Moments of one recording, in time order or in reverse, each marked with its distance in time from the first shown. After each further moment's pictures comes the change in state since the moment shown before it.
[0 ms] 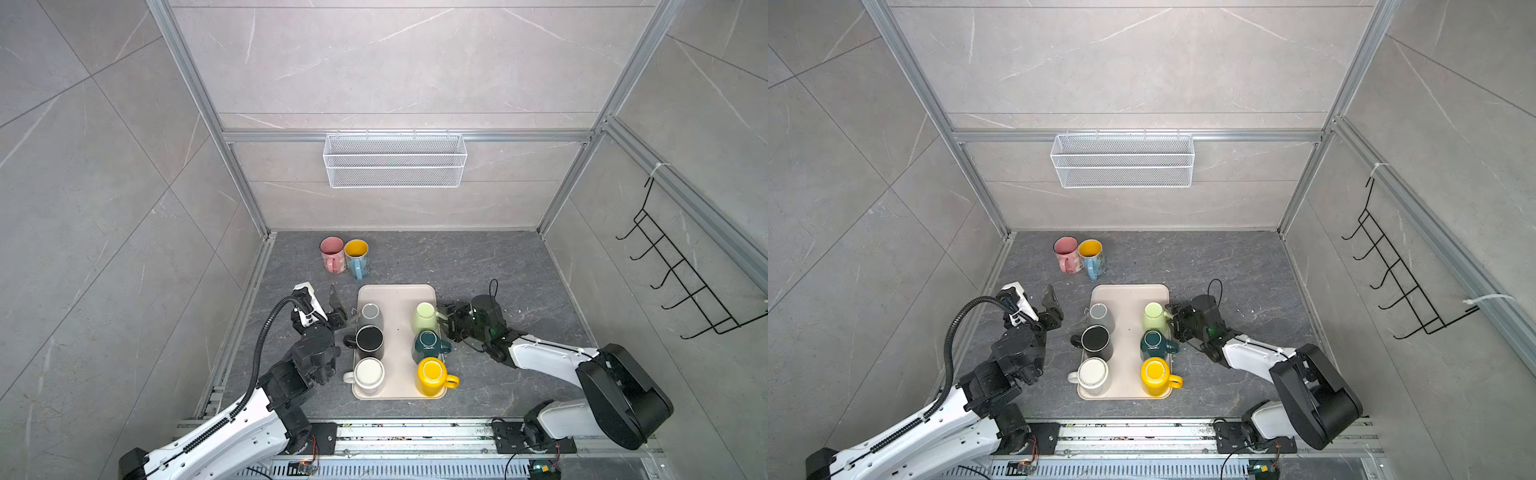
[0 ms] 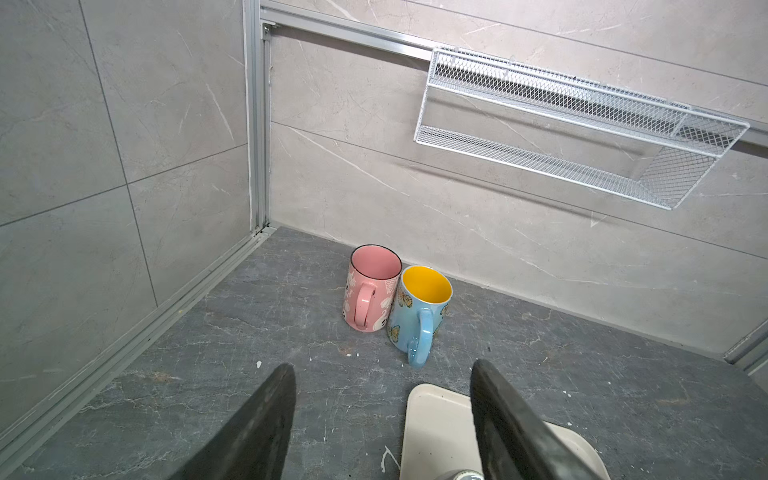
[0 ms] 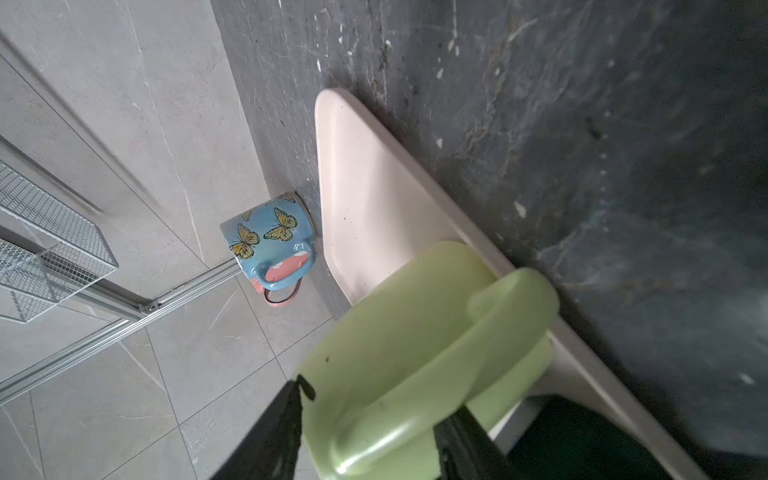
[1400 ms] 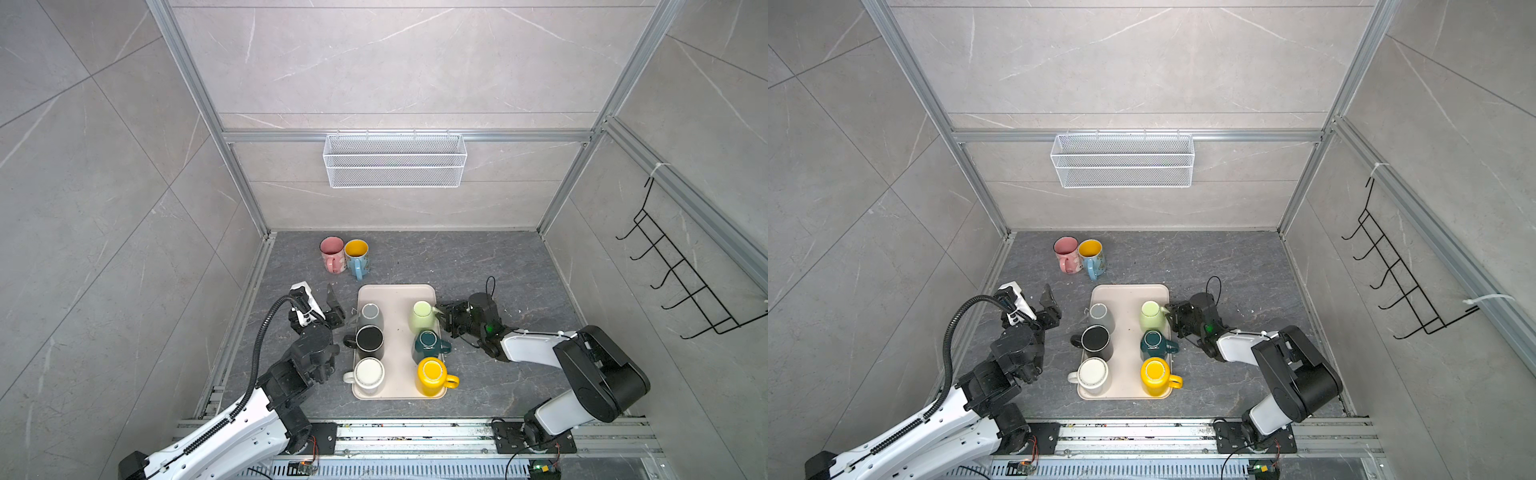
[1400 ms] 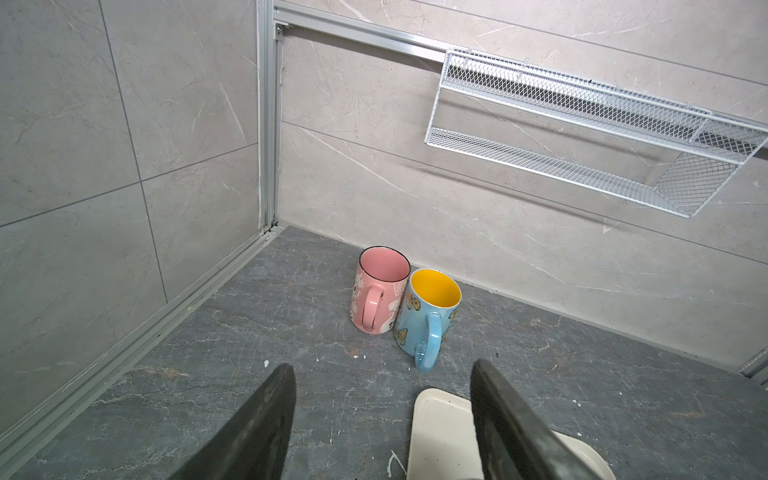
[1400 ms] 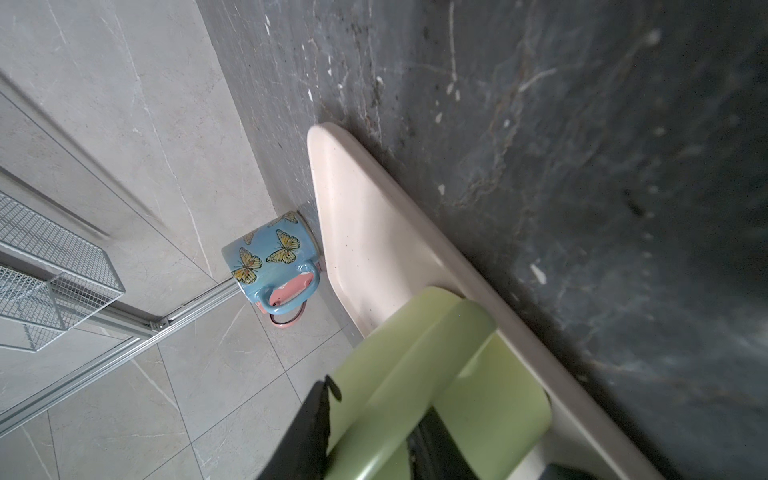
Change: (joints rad) left arm 0.028 -0.002 0.000 -0.008 0.001 -0.014; right arm -0.033 0.143 0.021 0.136 -0.019 0.024
